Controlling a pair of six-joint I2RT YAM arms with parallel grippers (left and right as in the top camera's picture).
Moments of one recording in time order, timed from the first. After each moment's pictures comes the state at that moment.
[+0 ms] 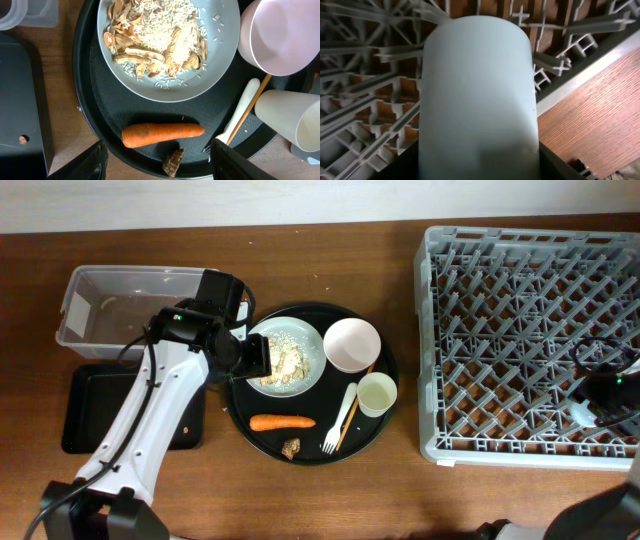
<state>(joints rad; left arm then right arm) -0.25 1.62 1.40 -1.09 0.13 -0.33 -0.70 1.53 1.33 -1.21 -0.04 0.13</state>
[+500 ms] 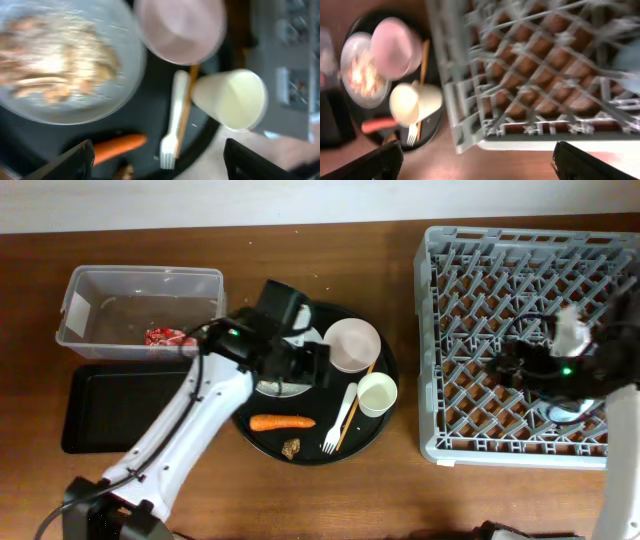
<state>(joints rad) -0.48 1.62 1.40 -0.94 0.19 -0.33 -0.38 1.34 1.38 -1.35 -0.42 -0.03</state>
